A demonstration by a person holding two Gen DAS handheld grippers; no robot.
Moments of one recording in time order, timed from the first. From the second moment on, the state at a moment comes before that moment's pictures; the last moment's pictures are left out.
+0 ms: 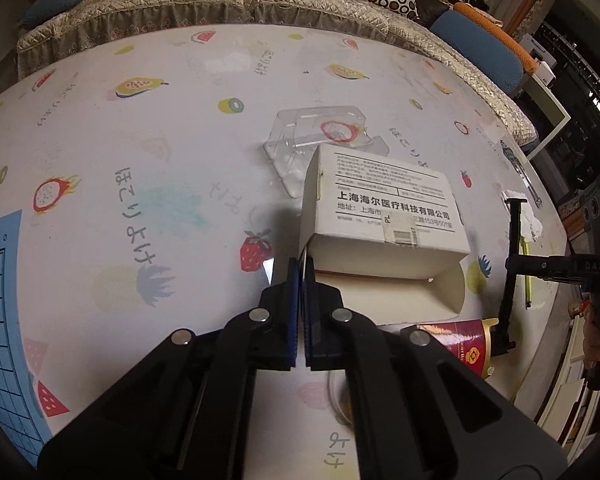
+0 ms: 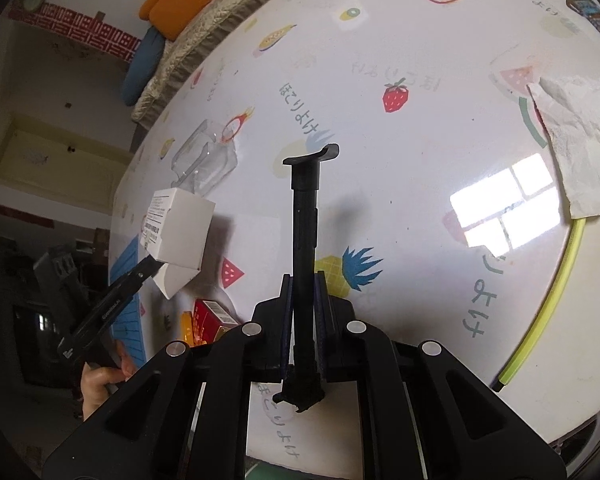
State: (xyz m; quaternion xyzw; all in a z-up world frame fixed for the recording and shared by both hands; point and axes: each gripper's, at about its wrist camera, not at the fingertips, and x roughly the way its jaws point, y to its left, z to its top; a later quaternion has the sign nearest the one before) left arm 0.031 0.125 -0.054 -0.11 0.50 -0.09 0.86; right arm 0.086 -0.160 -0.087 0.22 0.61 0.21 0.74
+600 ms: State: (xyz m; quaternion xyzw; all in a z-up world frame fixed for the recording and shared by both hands) left arm -0.030 -0.024 0.050 -0.04 0.44 -0.22 0.87; right arm -0.020 -0.292 0.015 0.26 0.52 0.20 0.79
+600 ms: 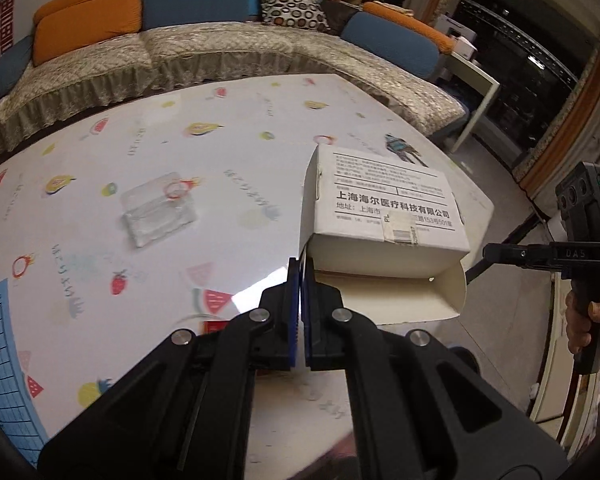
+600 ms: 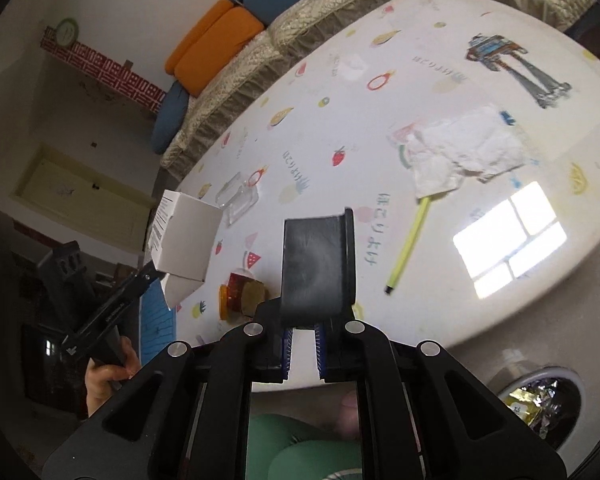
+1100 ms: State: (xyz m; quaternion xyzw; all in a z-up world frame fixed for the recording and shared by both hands) left arm -0.138 -0.277 -0.057 0.06 0.52 -0.39 0.76; right arm -0.206 -0.508 -0.078 0.35 0.55 0.01 0.76
